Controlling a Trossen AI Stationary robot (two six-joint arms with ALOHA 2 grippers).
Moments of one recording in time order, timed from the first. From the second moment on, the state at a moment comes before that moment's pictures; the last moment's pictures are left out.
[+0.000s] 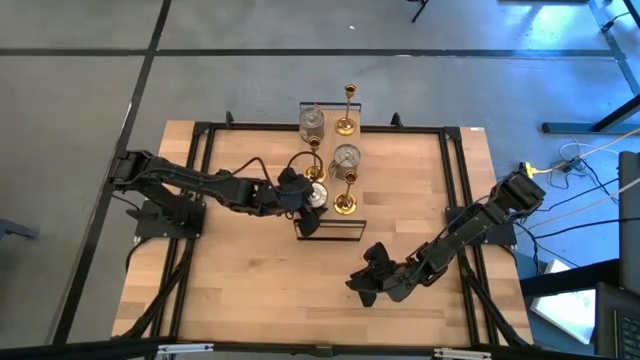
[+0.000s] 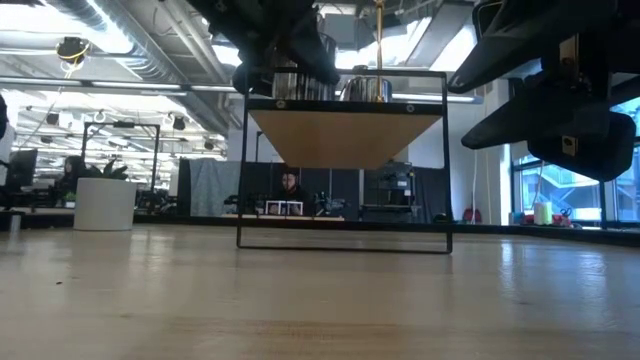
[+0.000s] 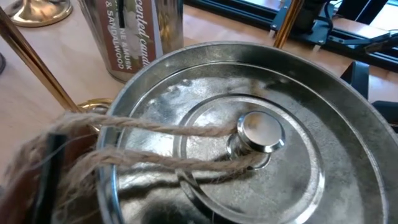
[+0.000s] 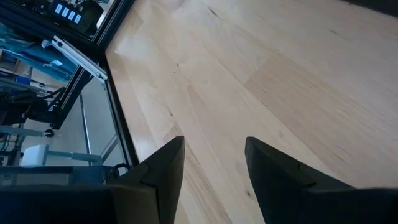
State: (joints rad) left arm -0.09 1.50 1.04 -0.17 -0.45 -0.41; right arm 0.67 1.67 0.82 0.16 0.47 1.33
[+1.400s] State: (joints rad) left arm -0.14 1.49 1.04 -0.19 -0.45 -0.26; right arm 0.67 1.67 0.82 0.16 0.47 1.33
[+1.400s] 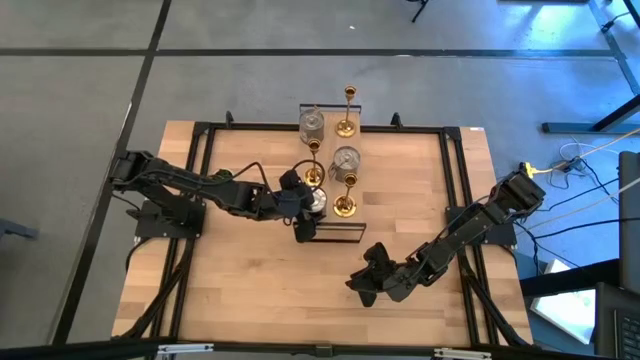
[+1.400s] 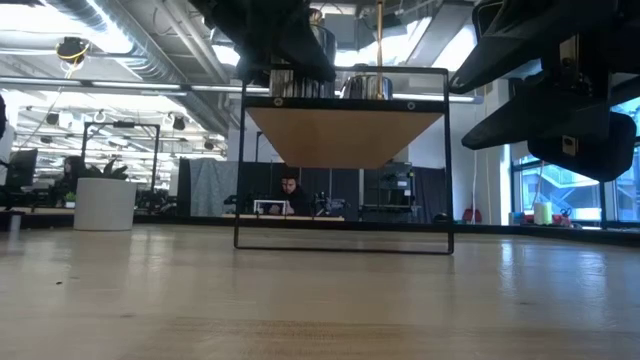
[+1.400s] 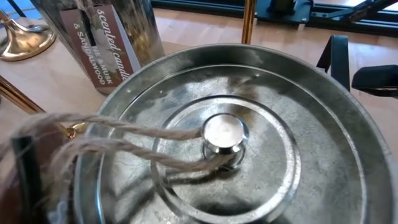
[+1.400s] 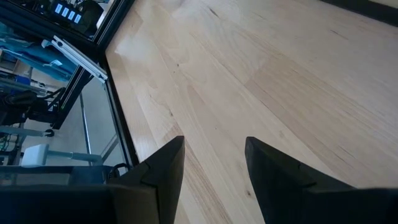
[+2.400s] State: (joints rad) left arm -0.14 1.49 1.04 -0.23 -0.51 -0.28; right arm 0.66 1.67 0.82 0.16 0.49 1.33
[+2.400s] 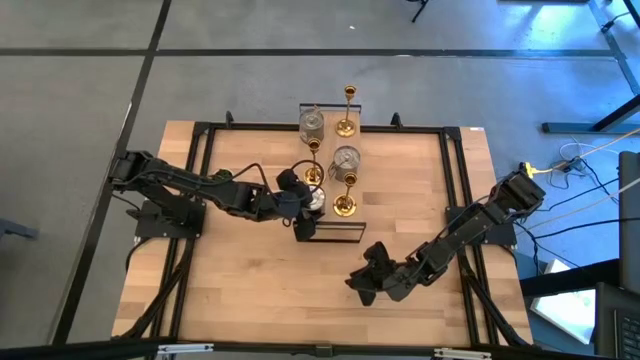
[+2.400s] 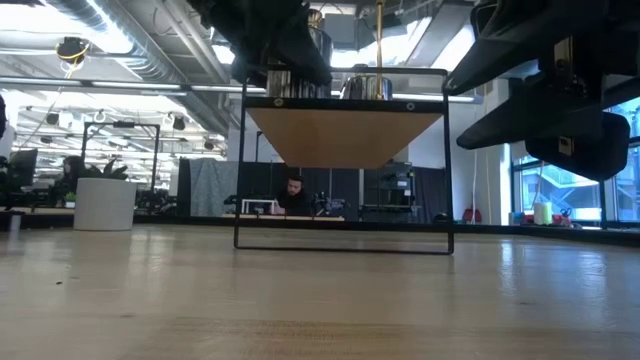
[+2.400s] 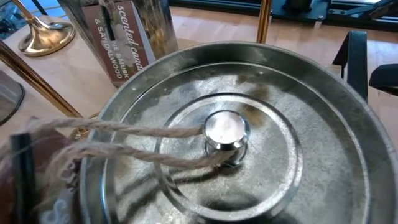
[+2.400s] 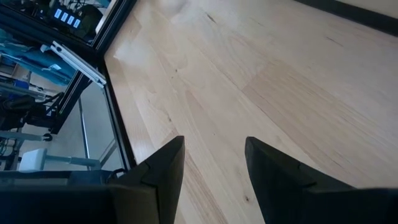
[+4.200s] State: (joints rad) left arm -0.16 1.34 1.05 -0.45 -0.40 -0.42; right arm 0.66 1.67 0.81 0.11 0.49 1.35
